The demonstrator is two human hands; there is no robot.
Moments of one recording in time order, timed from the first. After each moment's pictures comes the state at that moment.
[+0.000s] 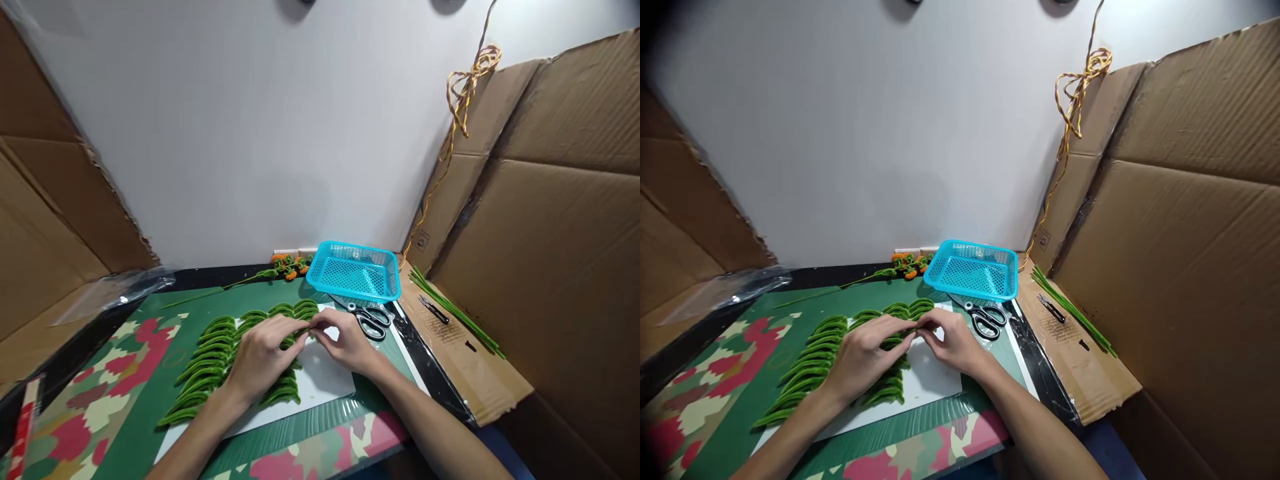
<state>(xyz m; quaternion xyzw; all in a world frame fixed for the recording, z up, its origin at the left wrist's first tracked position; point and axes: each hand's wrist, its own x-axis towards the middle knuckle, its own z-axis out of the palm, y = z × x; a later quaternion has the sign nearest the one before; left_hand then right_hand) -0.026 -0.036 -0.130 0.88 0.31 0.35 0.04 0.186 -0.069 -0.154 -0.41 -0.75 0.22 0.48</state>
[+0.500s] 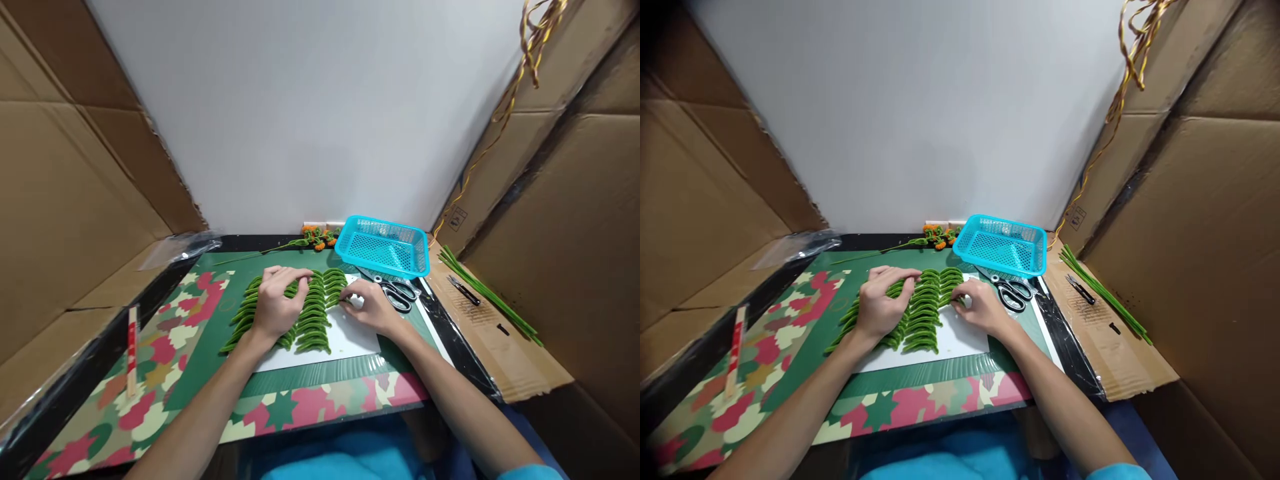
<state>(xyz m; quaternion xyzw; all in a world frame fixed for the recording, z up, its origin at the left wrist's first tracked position) -0.039 -0.039 -0.121 0.81 0.37 0.46 0.01 0.198 -0.072 -0.169 -0.44 -0.78 0.17 0.41</state>
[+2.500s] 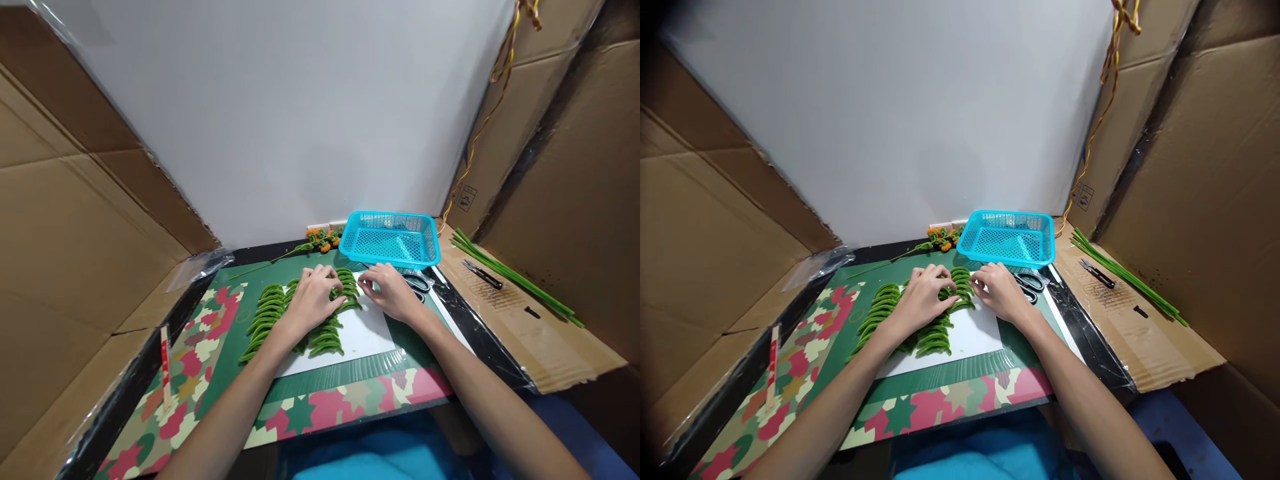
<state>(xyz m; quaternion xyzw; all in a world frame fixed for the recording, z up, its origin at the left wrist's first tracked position) -0.005 -0.018 -0.120 0.93 0.35 0.14 0.00 0.217 -0.066 -0.161 -0.50 -0.79 0.05 0.35</state>
